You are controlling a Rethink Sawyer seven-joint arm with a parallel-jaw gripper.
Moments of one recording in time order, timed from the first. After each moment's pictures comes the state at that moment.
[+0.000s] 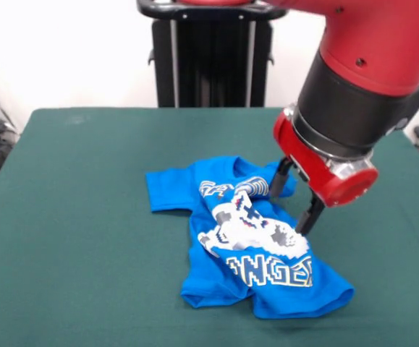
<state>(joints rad) -0.08 -0.34 0.18 0.79 -0.41 1.30 2.99</state>
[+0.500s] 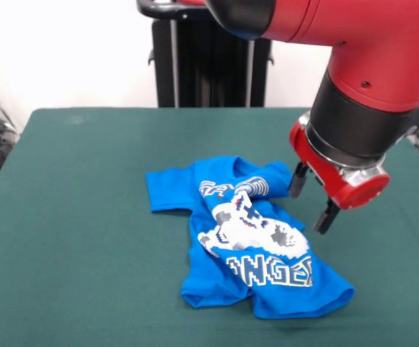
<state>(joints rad) -0.08 -0.33 0.18 0.84 -0.33 1.30 2.99</state>
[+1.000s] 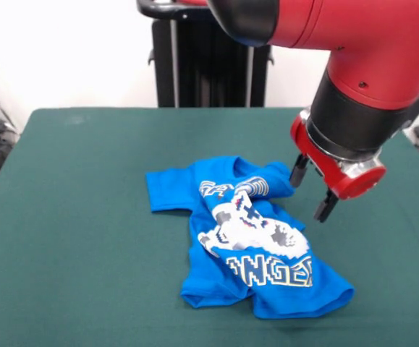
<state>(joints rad) -0.08 -0.36 0.18 0.94 -0.33 1.26 2.99</state>
